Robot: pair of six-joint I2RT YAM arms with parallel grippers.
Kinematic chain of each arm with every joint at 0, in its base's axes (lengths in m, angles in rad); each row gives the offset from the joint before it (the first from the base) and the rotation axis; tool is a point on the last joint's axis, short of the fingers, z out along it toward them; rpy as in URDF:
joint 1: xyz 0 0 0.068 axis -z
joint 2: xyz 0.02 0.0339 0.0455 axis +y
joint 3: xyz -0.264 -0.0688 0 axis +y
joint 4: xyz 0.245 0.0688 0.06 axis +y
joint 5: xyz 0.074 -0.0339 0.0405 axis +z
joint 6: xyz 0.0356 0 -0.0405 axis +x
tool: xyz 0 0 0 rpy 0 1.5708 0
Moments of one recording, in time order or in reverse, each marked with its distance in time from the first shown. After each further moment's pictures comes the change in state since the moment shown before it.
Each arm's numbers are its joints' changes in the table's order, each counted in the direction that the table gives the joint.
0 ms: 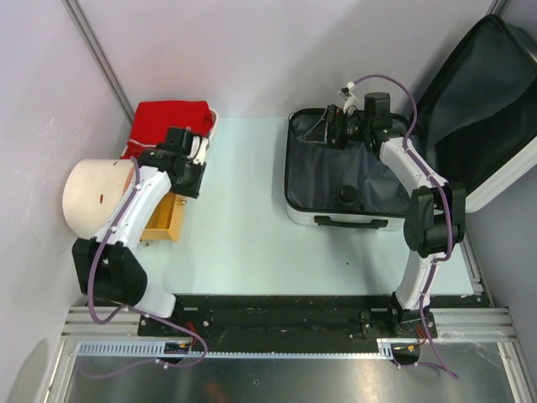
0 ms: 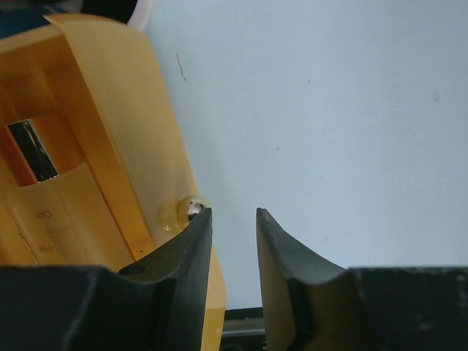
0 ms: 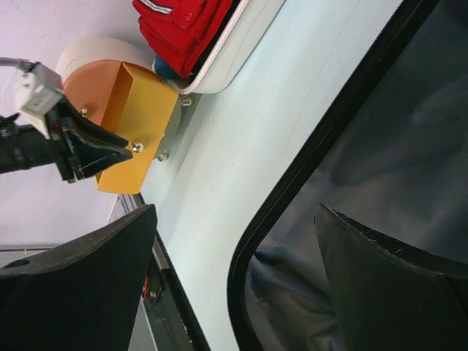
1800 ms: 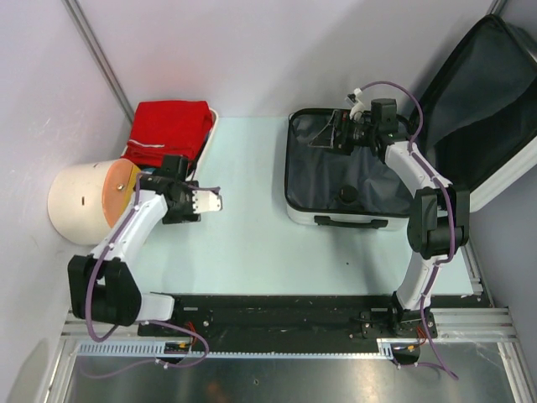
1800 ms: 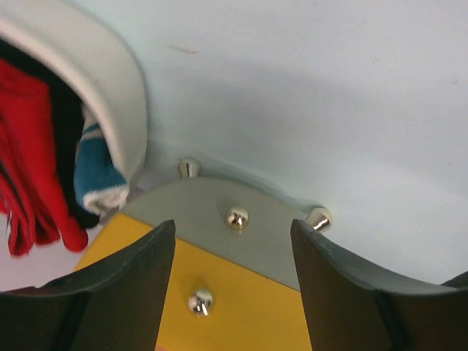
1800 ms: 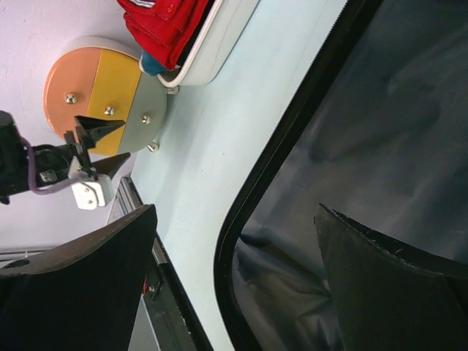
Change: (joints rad) left arm -0.044 -0.136 0.307 -0.092 0.058 1.216; right arm 0.042 -0.025 0.073 0.002 0.010 -0.016
